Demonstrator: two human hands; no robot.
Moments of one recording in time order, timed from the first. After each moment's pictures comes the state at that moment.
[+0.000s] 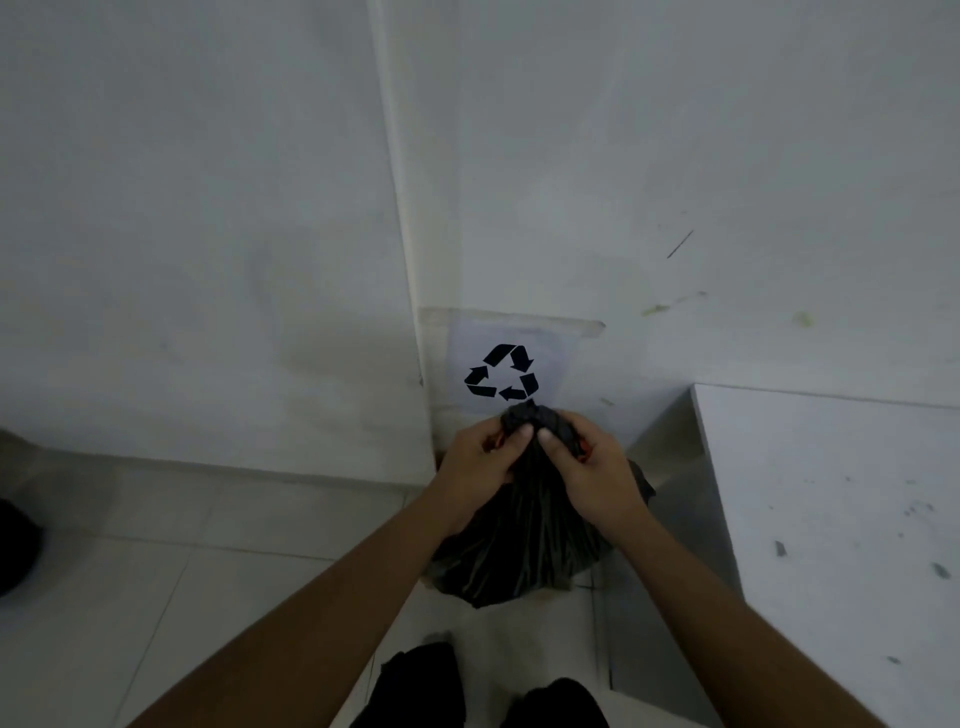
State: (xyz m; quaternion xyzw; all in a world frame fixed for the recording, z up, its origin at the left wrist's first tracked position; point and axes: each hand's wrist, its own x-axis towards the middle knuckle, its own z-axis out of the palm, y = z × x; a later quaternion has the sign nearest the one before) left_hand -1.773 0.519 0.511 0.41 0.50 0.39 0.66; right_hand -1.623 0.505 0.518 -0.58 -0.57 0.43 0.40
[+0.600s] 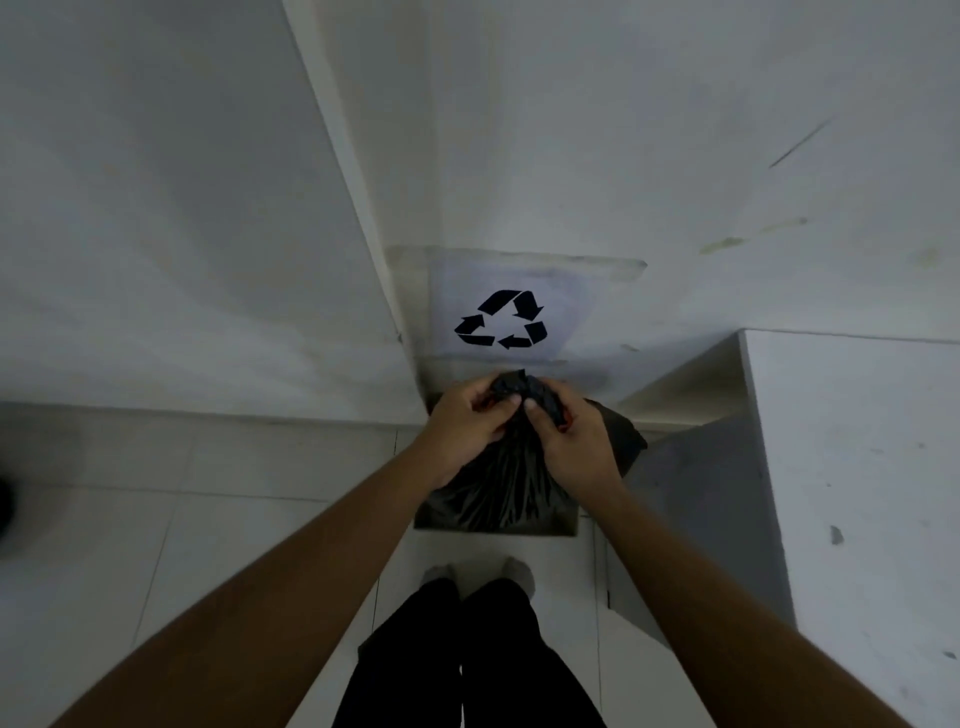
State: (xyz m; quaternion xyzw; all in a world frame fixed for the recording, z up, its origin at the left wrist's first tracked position) left_hand -1.784 0.612 0.415 0.39 0.54 0.29 0.69; right_hand -1.637 0.582 0.406 -0.63 -0.52 0.45 0.35
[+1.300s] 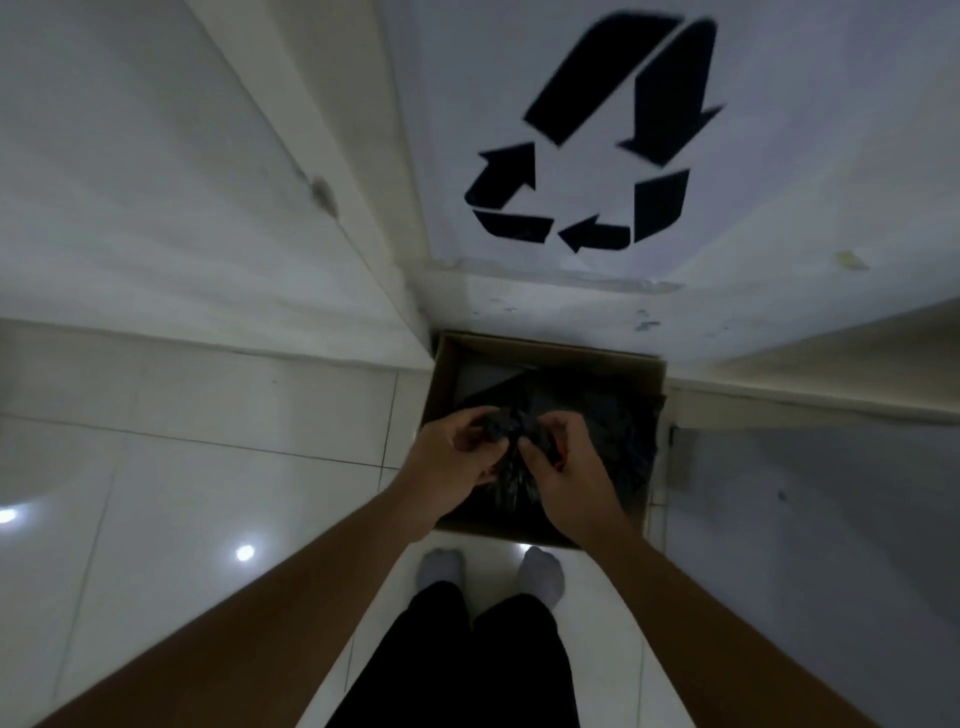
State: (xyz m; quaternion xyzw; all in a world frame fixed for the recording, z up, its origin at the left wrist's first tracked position) left_hand -1.803 0.616 0.143 0.30 0.65 0.20 0.67; right_hand -1.647 0.591 0.107 -0.66 -0.49 0.53 0.23
